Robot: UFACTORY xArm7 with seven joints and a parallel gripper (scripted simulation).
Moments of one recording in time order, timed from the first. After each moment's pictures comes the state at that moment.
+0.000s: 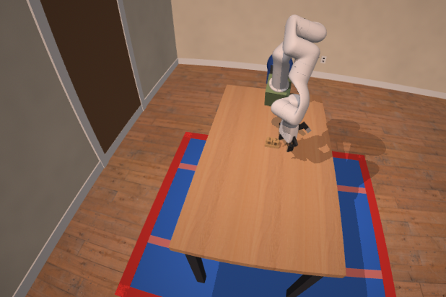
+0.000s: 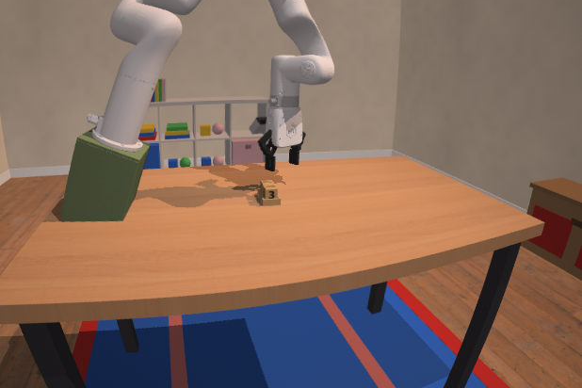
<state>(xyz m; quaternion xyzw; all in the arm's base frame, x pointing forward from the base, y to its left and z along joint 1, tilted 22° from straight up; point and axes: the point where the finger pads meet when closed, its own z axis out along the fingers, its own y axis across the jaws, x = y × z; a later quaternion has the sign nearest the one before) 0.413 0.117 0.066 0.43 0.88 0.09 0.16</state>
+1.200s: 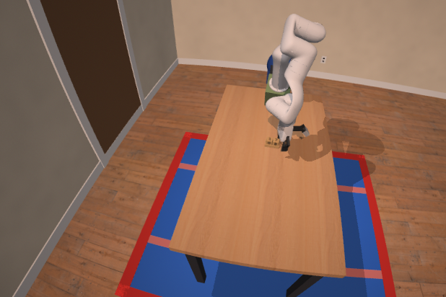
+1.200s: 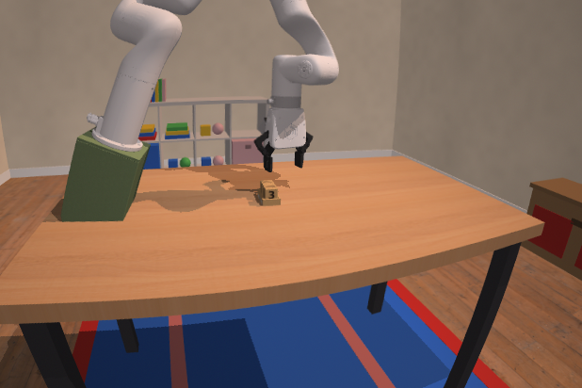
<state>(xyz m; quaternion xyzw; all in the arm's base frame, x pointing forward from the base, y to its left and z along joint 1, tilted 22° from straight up) 0.414 0.100 0.066 0.55 0.81 0.11 0.15</state>
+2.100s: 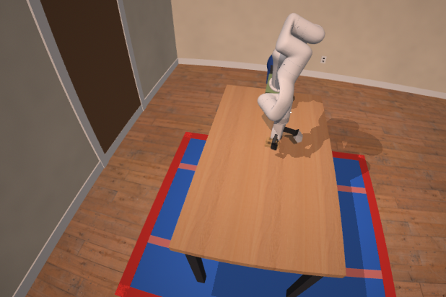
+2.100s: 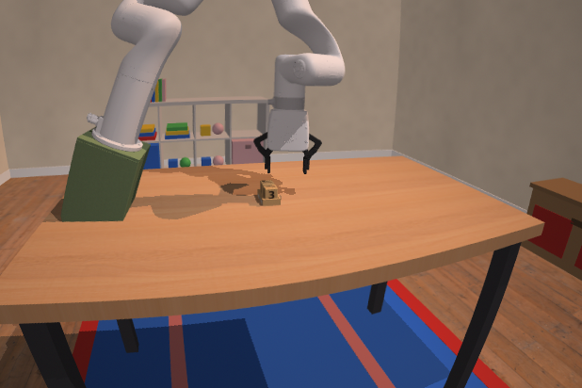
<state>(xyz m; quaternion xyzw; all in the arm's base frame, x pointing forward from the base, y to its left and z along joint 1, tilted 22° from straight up) 0.417 0.068 0.066 0.73 0.65 0.15 0.12</state>
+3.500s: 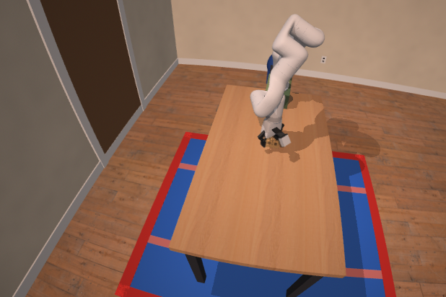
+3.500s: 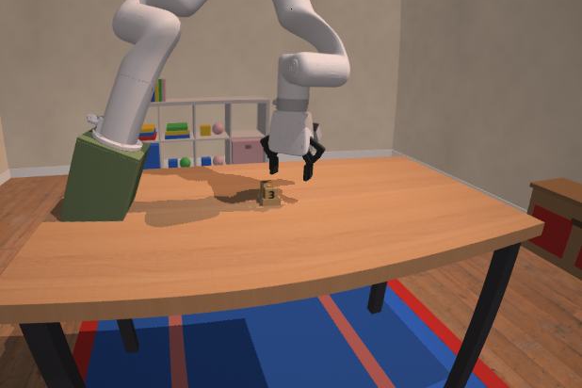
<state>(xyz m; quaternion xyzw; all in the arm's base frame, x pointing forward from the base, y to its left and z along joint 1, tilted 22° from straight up) 0.420 0.033 0.067 0.88 0.44 0.17 0.07</state>
